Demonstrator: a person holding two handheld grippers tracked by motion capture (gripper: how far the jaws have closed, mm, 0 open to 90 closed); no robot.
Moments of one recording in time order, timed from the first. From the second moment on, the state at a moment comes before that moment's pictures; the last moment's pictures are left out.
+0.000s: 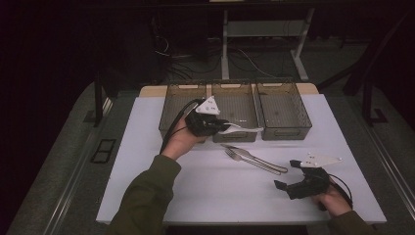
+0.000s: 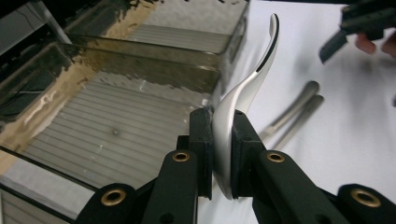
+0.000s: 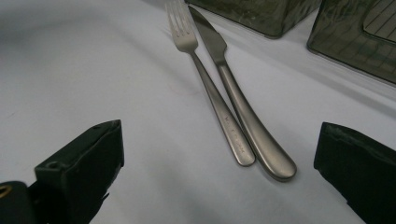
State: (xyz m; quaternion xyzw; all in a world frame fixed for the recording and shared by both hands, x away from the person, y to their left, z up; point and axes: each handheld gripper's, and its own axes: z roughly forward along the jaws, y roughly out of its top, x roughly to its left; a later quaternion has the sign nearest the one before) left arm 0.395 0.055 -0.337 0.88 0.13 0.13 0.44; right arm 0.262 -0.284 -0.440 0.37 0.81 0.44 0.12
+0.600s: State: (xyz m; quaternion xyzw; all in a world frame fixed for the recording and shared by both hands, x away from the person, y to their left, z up) left arm 0.438 0.037 -0.363 0.90 0.18 0.15 0.37; right arm 0.260 -0.286 -0.439 0.37 0.81 0.44 0.12
